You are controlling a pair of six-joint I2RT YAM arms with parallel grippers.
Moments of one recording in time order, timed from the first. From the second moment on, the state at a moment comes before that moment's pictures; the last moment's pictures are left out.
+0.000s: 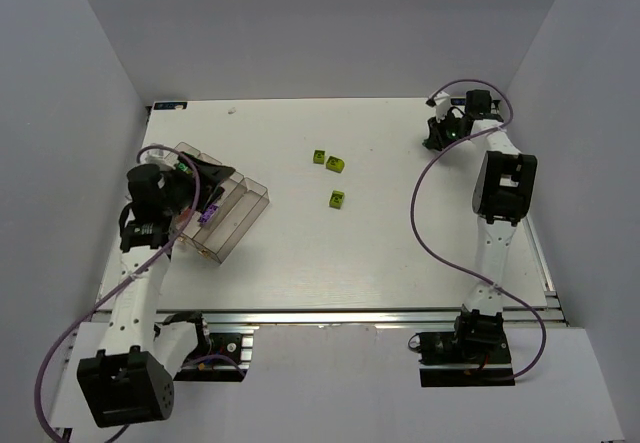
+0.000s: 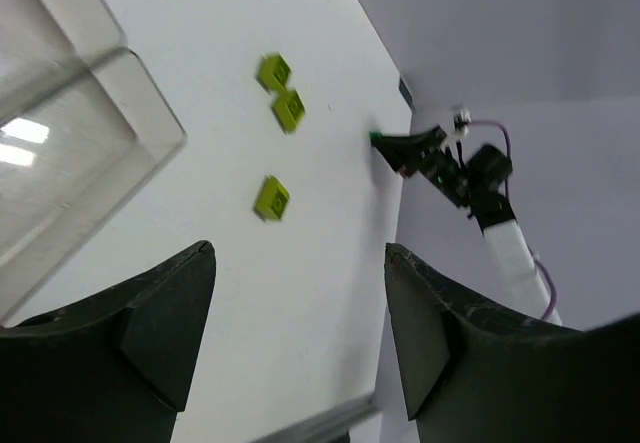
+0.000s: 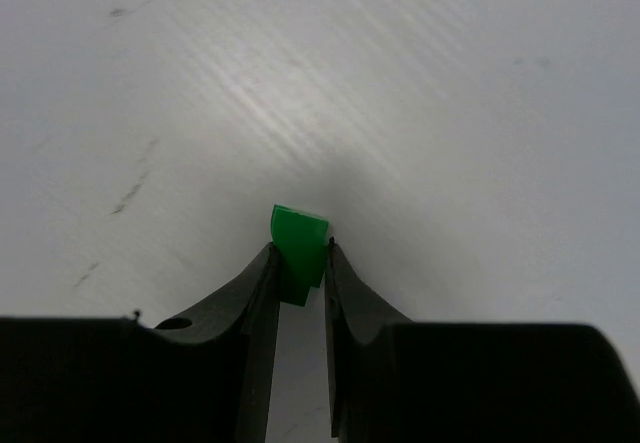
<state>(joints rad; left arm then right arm) 0.16 0.93 0.77 -0.23 0.48 -0.95 -0.09 2.50 2.10 -0.51 -0.57 -0.70</state>
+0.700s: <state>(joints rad) -0.48 1.38 0.82 0.22 0.41 -1.13 0.26 1.55 1.26 -0.71 -1.11 -1.01</state>
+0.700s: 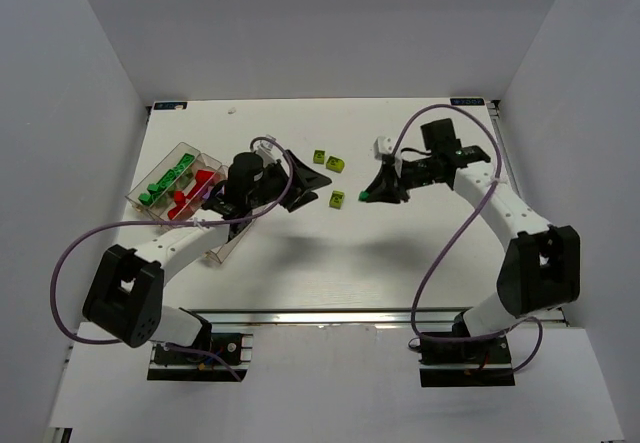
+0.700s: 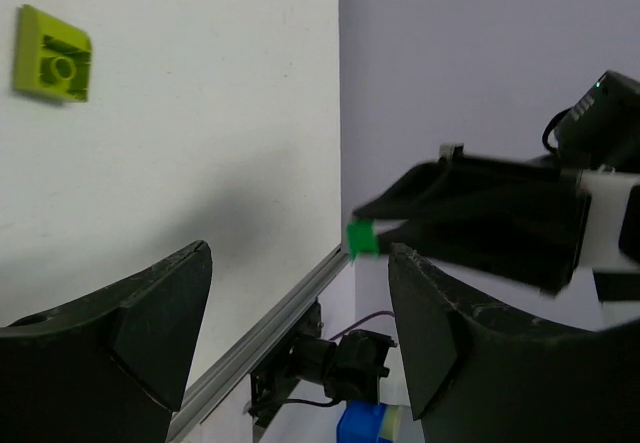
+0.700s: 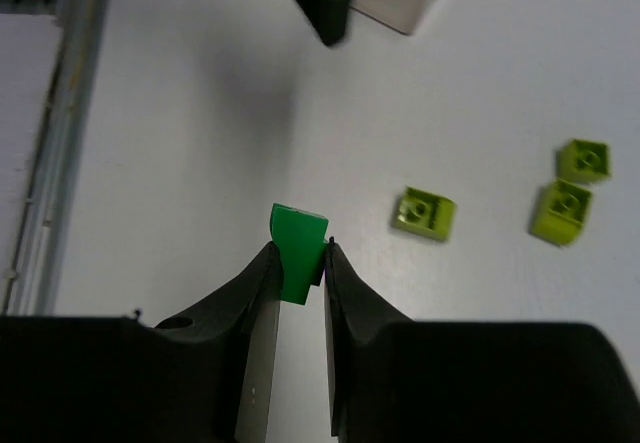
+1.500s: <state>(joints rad) -0.53 1.41 0.77 0.40 0.45 -1.22 0.55 1.59 1.28 -0.48 -0.88 -0.74</state>
